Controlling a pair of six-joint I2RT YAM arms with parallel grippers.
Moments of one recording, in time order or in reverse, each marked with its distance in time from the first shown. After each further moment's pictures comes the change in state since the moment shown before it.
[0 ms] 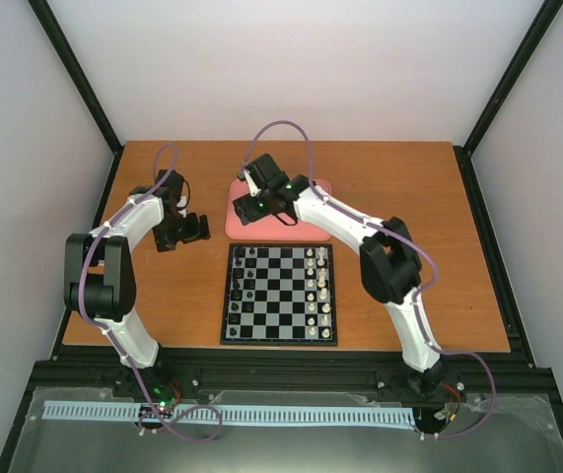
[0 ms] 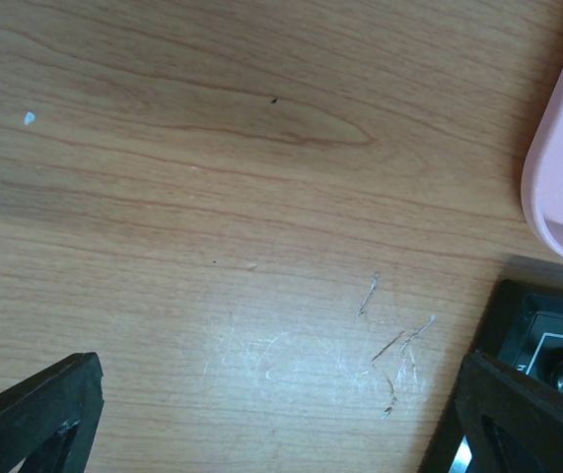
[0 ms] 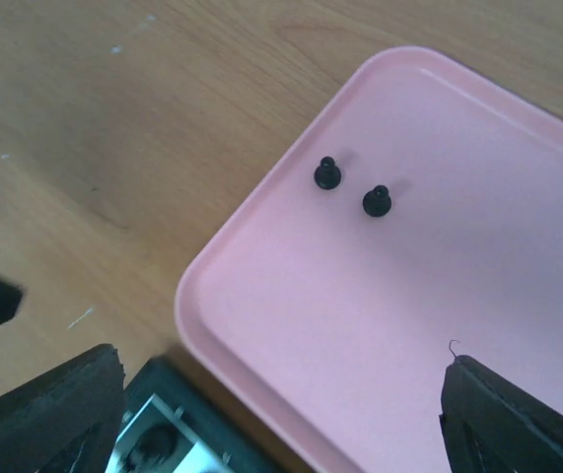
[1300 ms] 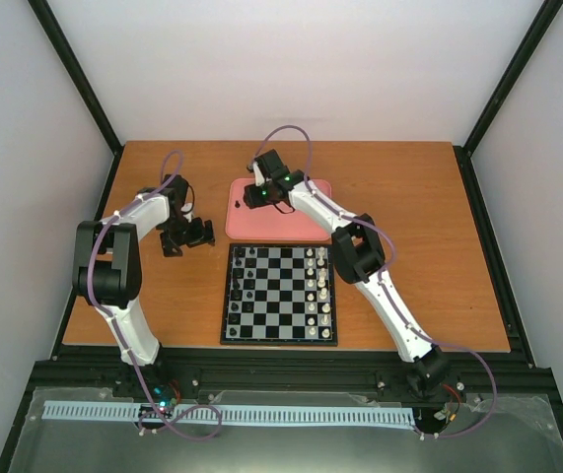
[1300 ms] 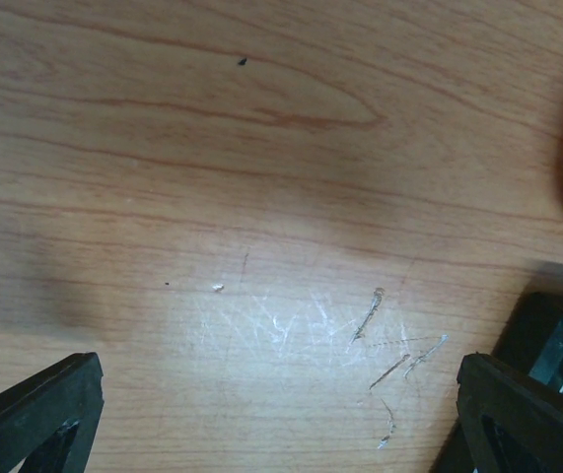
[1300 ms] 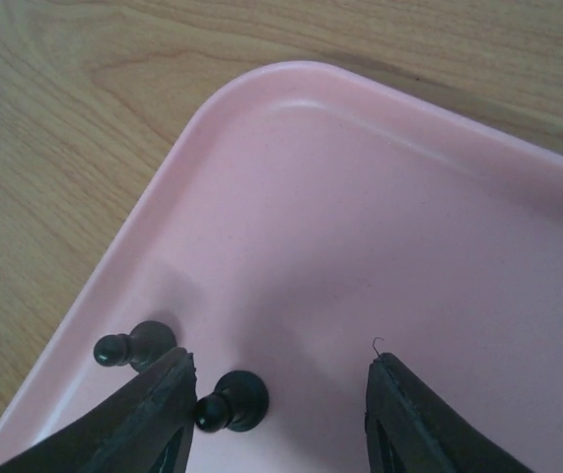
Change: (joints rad) left arm 0.000 0.107 0.014 0.008 0.068 0.000; right arm -0.147 0.605 0.634 -0.071 -0.170 0.087
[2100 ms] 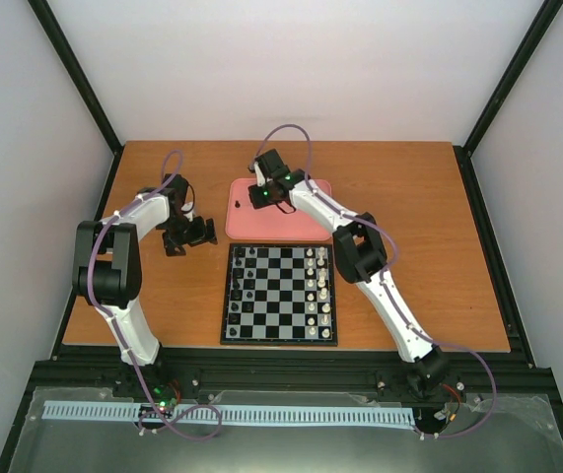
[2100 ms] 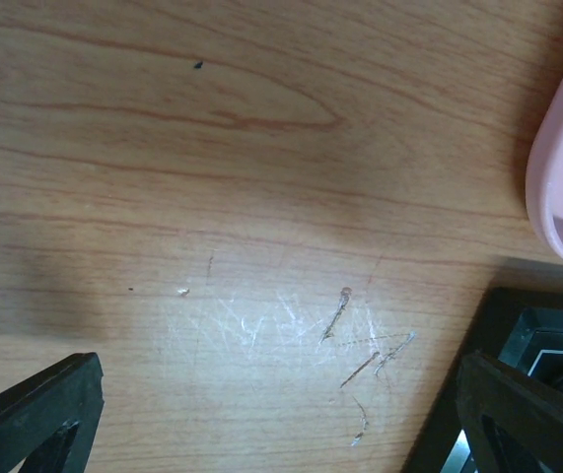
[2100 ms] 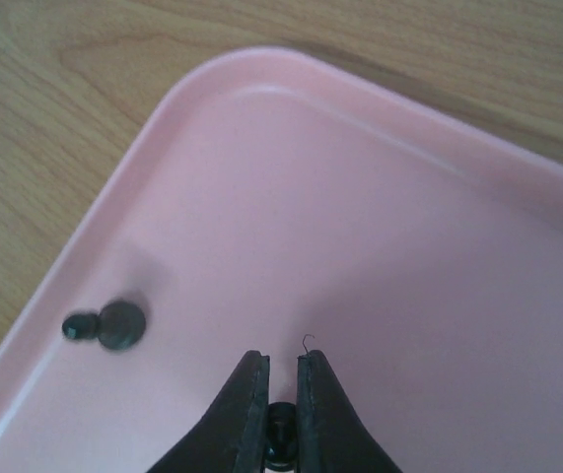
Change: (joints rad) left arm 0.000 0.000 0.000 0.013 0.045 0.000; right arm 0.000 -0.006 -0.005 0.005 0.052 -0.027
